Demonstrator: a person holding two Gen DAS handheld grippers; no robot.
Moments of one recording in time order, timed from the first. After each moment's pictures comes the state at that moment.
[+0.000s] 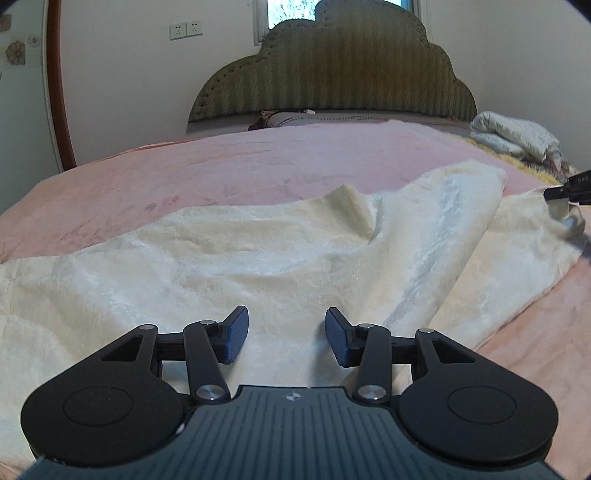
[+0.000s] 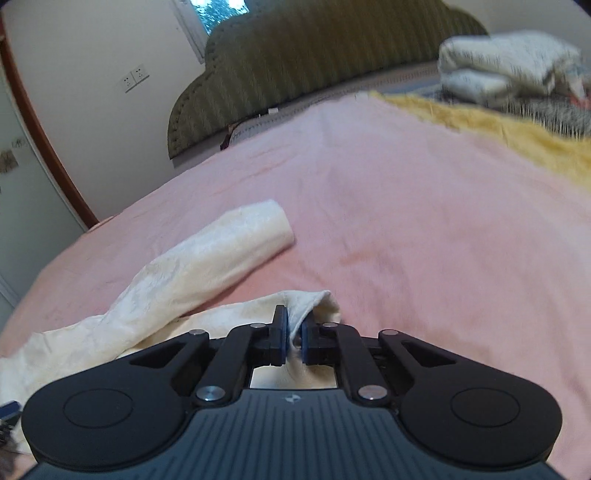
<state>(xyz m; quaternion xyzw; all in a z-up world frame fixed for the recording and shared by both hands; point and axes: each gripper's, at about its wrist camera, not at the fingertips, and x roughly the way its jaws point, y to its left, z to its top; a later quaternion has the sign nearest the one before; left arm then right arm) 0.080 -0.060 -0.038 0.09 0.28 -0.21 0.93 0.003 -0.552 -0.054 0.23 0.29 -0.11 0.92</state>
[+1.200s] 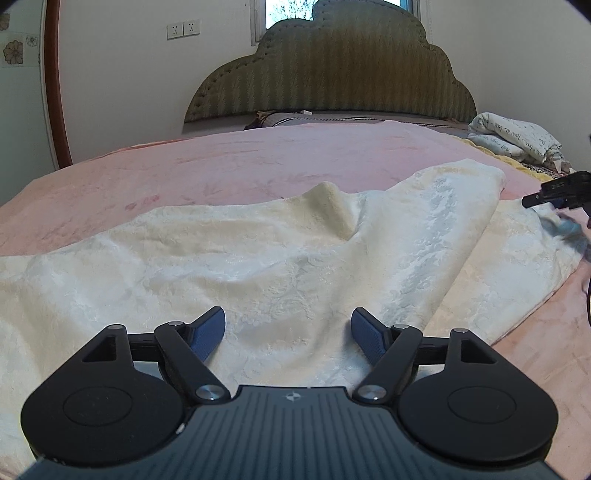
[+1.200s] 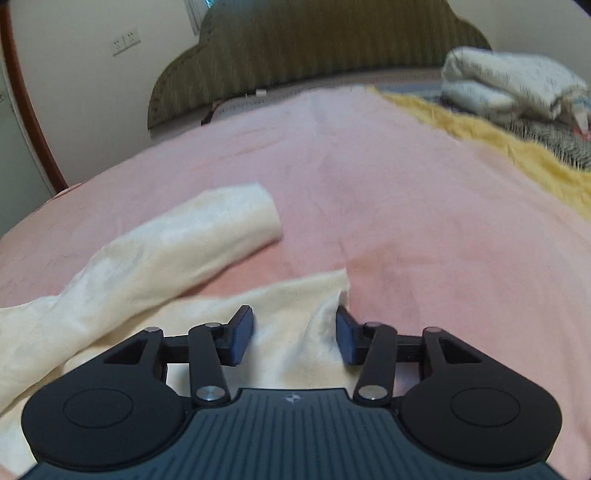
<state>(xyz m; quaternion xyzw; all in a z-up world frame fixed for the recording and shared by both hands) 0.084 -0.087 -0.054 0.09 0.29 -0.20 0.93 0.047 -0.547 -0.076 0.17 0.33 -0.14 0.92</state>
